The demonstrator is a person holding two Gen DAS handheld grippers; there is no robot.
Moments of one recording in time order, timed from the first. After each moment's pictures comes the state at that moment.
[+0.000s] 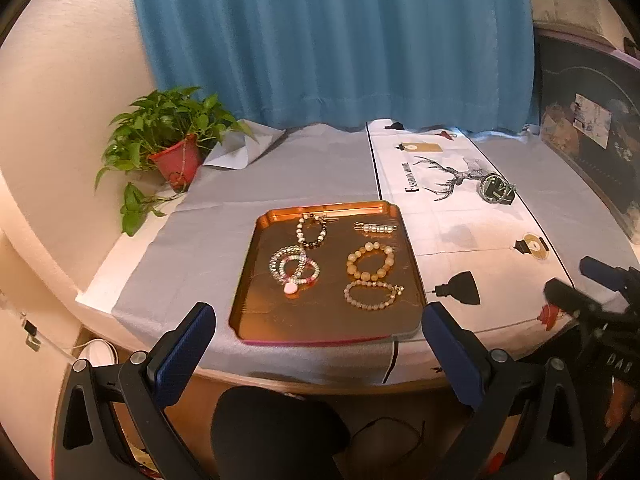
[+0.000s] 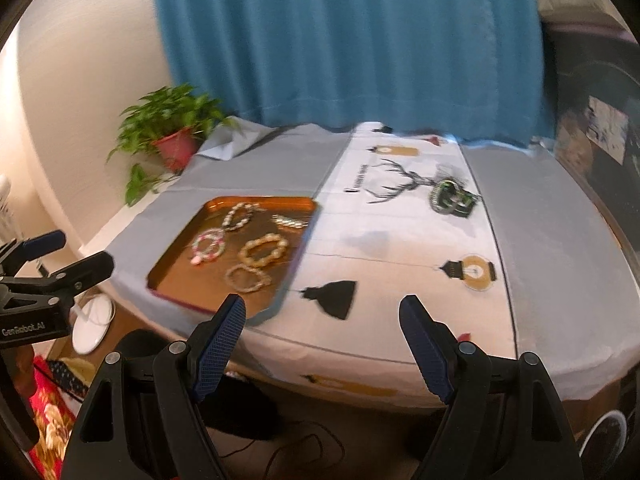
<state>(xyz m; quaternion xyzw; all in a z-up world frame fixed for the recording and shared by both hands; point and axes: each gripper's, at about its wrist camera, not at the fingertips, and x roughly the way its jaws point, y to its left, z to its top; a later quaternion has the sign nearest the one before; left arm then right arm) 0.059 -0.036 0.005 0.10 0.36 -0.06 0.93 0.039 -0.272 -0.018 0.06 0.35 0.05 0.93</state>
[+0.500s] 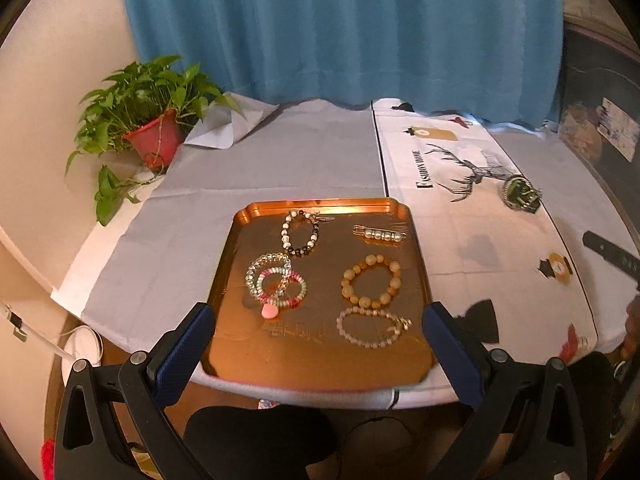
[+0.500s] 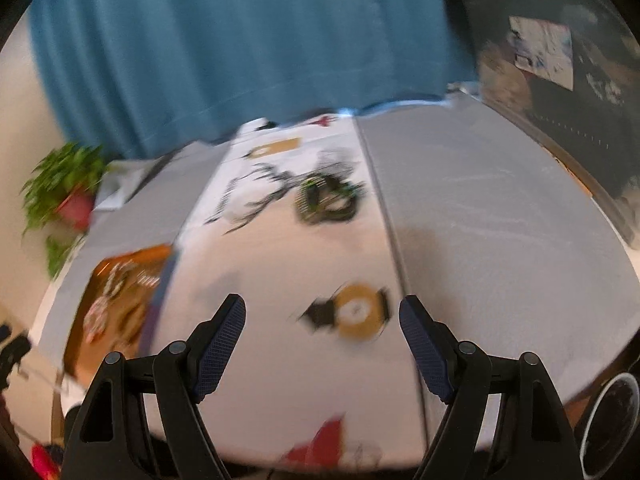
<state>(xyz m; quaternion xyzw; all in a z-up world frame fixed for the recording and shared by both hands) 0.144 -0.049 -0.024 0.08 0.40 -0.05 0.91 0.141 -0.428 -0.070 0.15 0.38 -0.07 0.91</state>
